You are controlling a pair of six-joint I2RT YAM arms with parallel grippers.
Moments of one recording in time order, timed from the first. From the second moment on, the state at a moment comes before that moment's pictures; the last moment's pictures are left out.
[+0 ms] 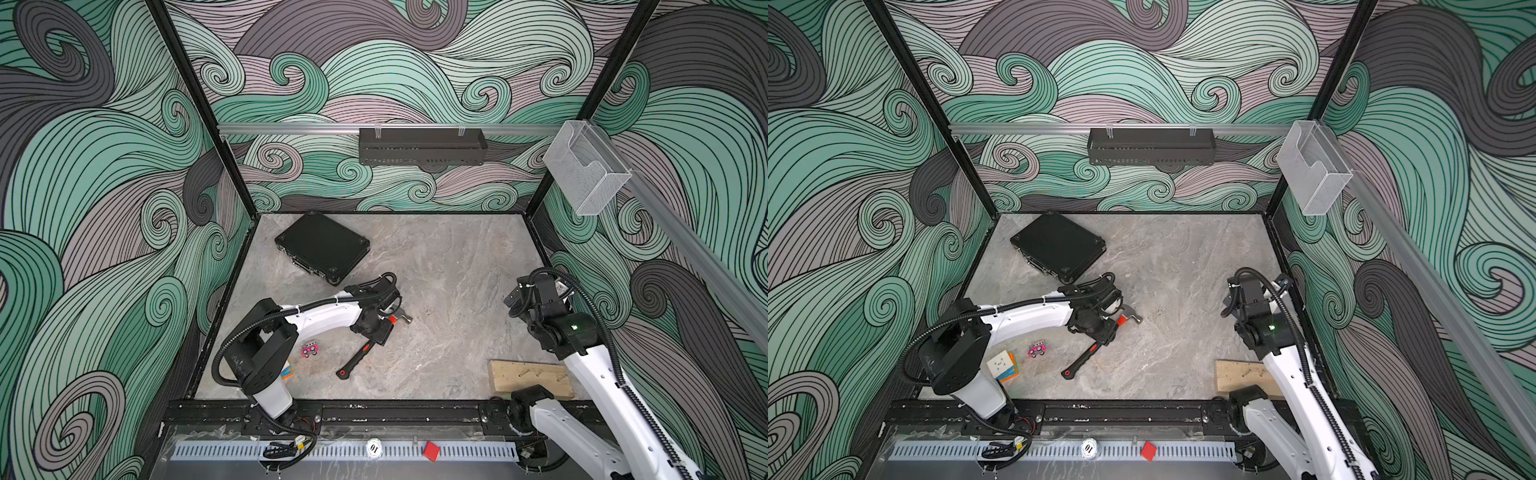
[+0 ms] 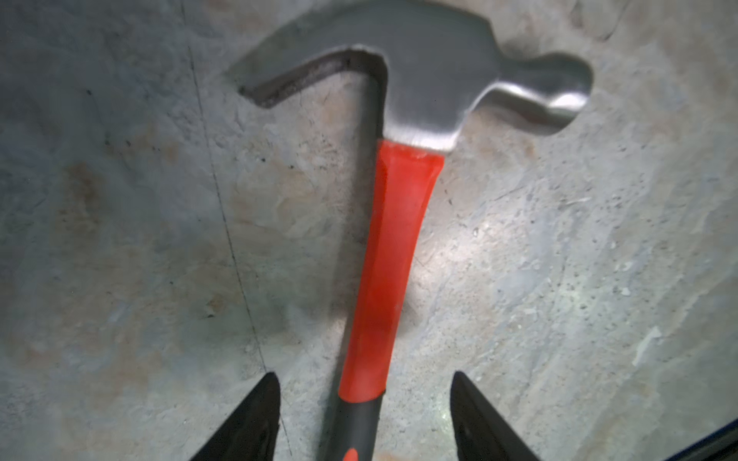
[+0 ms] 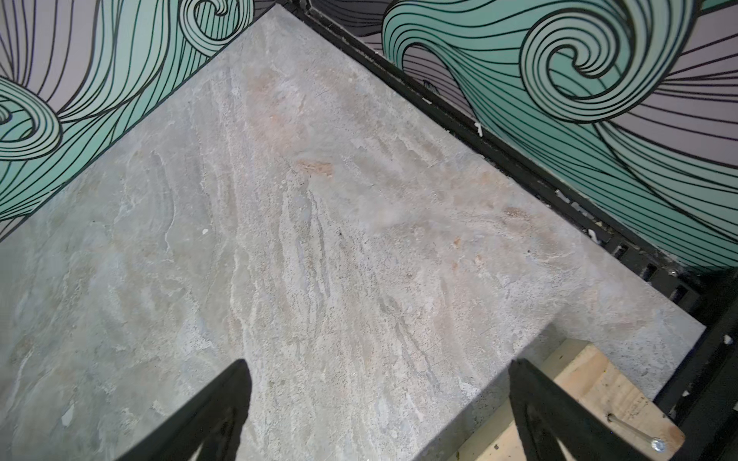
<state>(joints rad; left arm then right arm) -0.83 1.65 1.00 -0.71 -0.01 -0.29 0.25 0.83 0.86 -0.98 0.53 0.86</state>
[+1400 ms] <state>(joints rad) -0.96 1.58 0.94 -0.80 -0.20 -0.49 0.25 1.02 0.86 -0.59 0.09 0.73</state>
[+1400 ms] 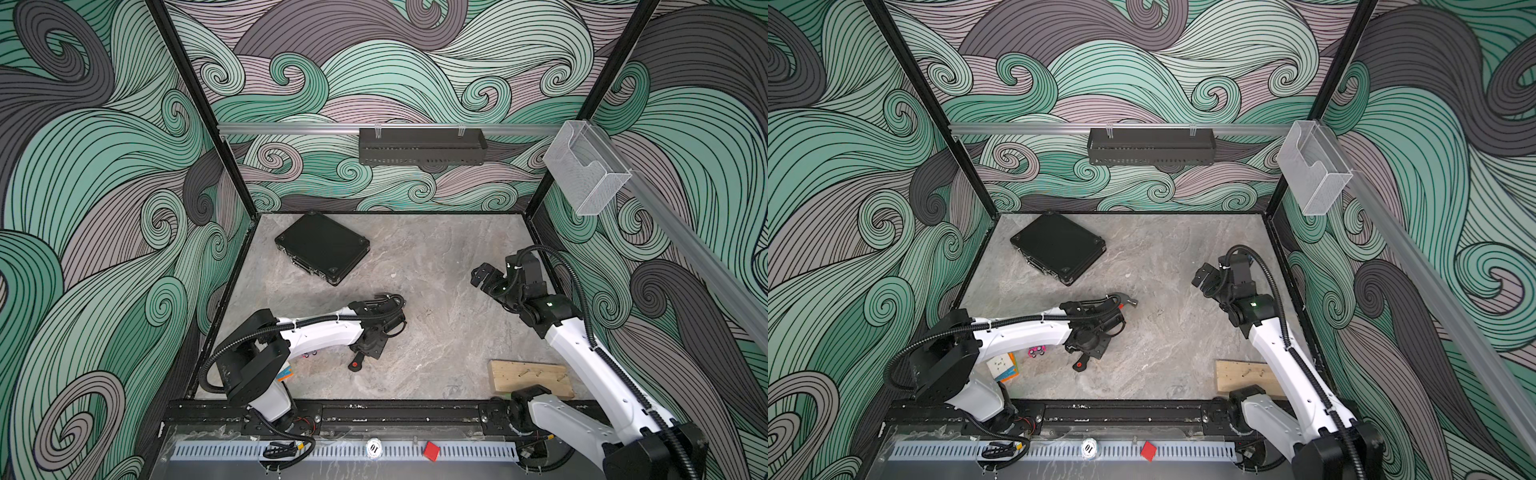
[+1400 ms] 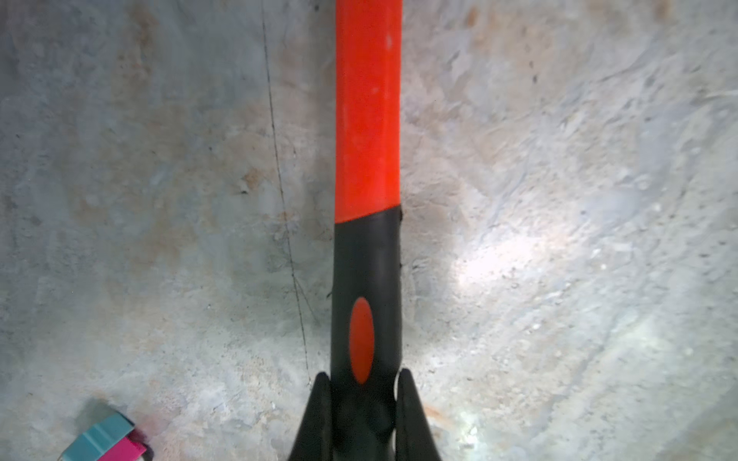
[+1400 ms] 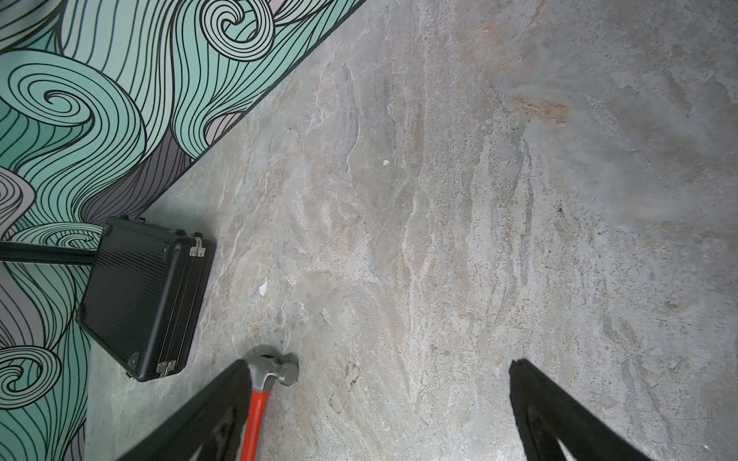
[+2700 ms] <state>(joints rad) -0.85 1.58 1.18 -0.82 -0.15 -0.32 0.58 1.75 0.86 0.27 -0.40 1.27</state>
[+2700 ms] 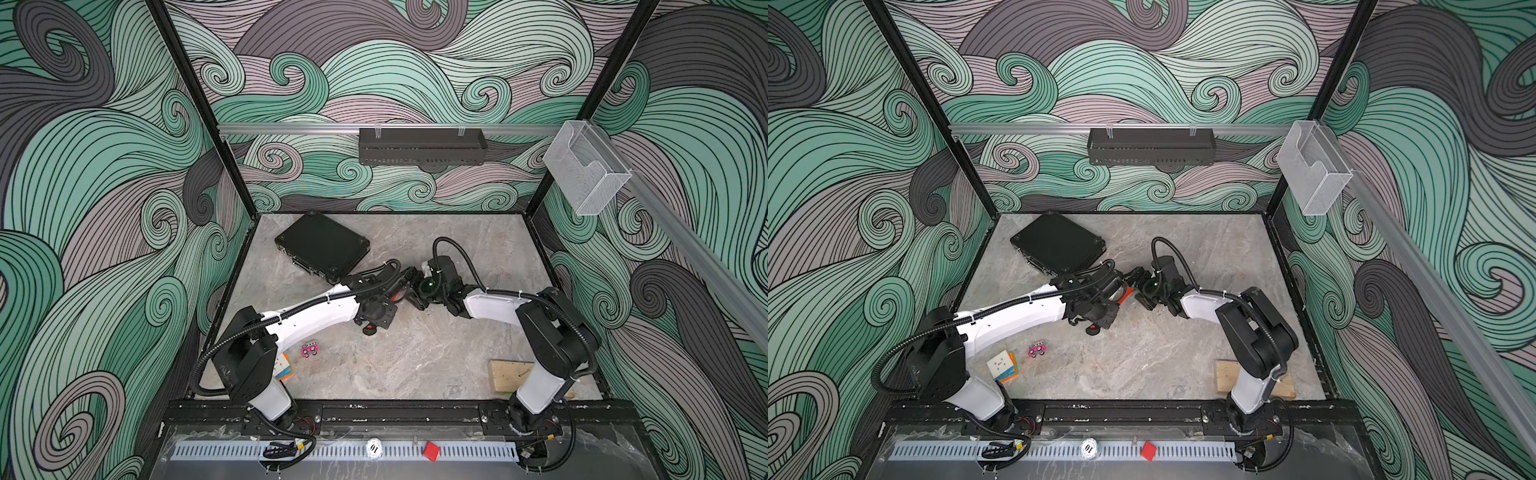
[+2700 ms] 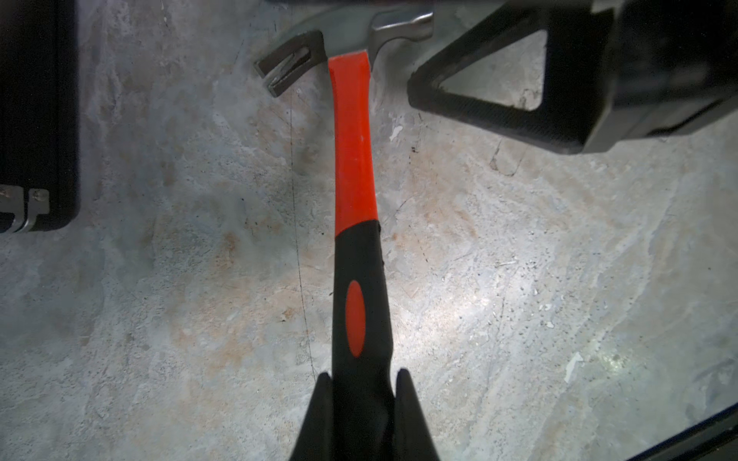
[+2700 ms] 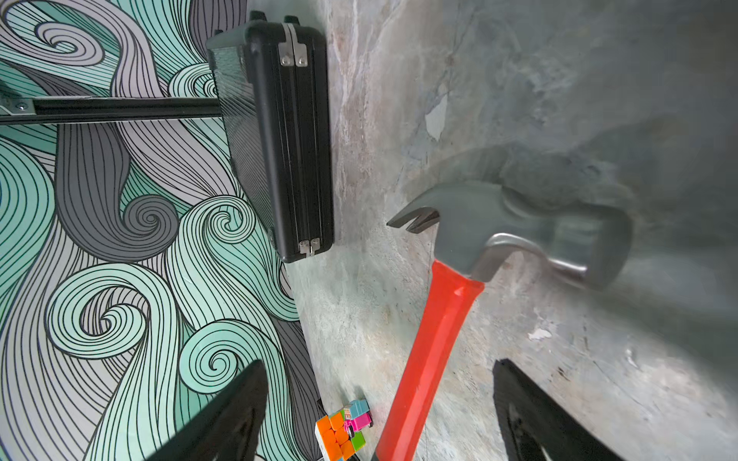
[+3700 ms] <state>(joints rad) -0.83 1.65 1.34 -0.68 -0.14 -0.22 0.57 2.00 0.86 0.65 -0.44 1.69</state>
